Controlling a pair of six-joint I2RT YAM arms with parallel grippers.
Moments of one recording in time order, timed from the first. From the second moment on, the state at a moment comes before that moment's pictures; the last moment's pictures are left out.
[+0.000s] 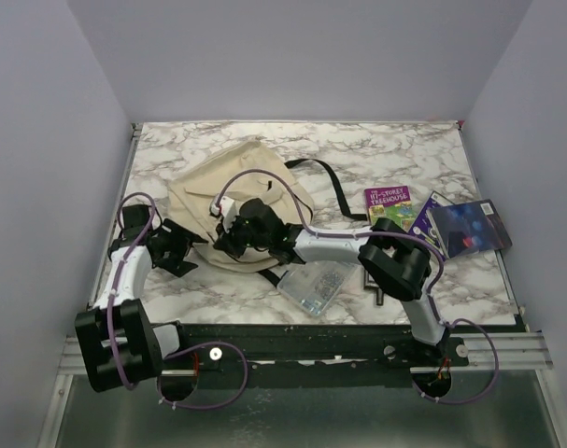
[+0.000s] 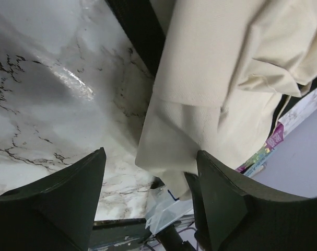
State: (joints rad) left arm 0.25 1.15 0.64 -0.58 0.44 -0.89; right arm 1.03 2.10 1.40 0.31 -0.27 0.05
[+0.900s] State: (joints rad) left arm 0.28 1.20 0.50 -0.30 0.62 -0.93; right arm 1.21 2.09 1.40 0.25 0.05 -0.32
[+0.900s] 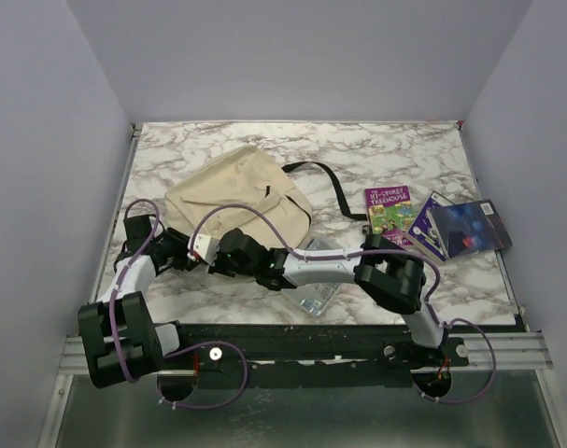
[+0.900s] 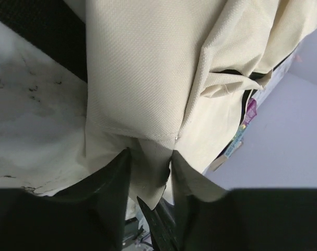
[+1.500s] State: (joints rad) left arm 0.28 1.07 0.42 -0.13 0.71 -0.80; right arm 1.02 1.96 1.36 0.27 -0.43 0.64
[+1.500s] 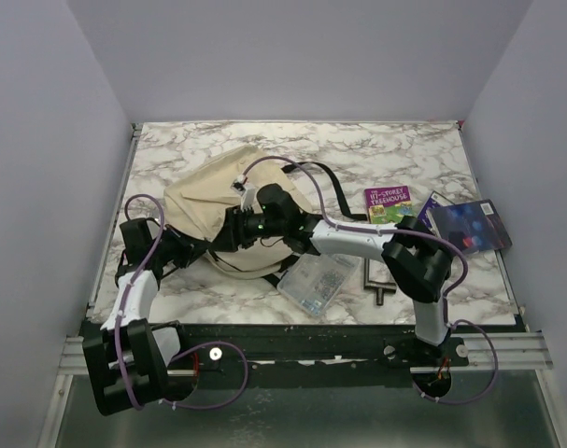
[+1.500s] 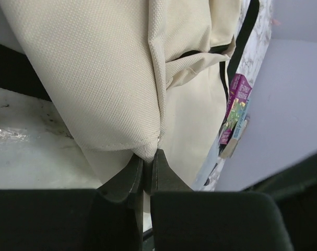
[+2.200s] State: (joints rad) left arm 0.28 0.99 0.40 -0.09 0.75 -0.78; right arm 0.95 2.06 1.32 0.40 -0.62 0.91
